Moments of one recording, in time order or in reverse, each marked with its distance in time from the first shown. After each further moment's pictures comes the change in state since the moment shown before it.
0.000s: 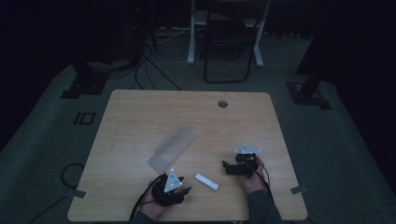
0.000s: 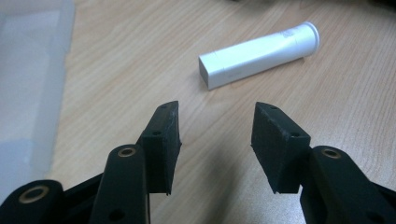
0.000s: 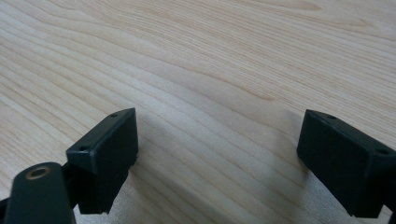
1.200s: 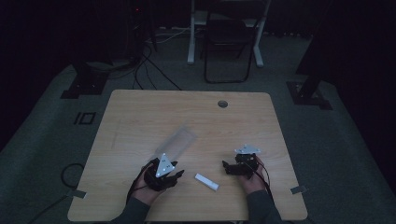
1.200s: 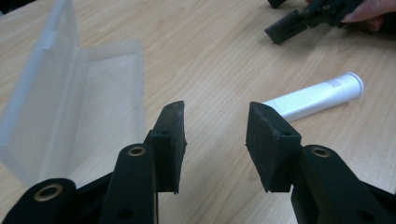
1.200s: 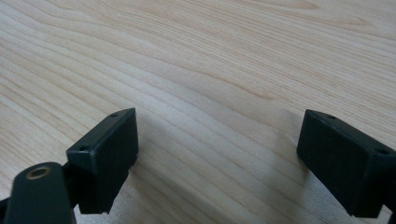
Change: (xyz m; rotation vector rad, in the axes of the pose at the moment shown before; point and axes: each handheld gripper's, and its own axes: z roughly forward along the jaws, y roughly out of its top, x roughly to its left) left arm 0.039 0.027 -0.022 -0.053 0.077 0.000; right arm 0.001 0.000 0.000 0.000 -0.005 0.006
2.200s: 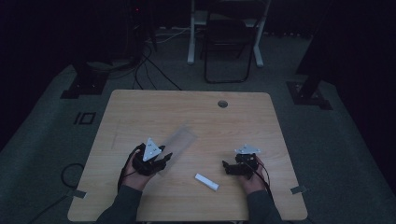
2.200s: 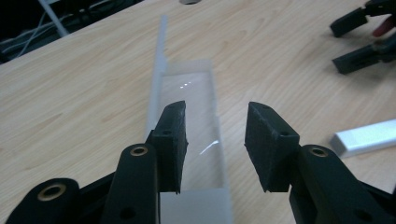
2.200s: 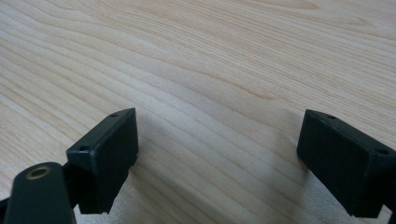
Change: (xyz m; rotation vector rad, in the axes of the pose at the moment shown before) left arm 0.049 0.012 -0.014 -0.039 0.122 -0.058; right arm 0.000 0.000 0.000 0.000 0.000 0.000
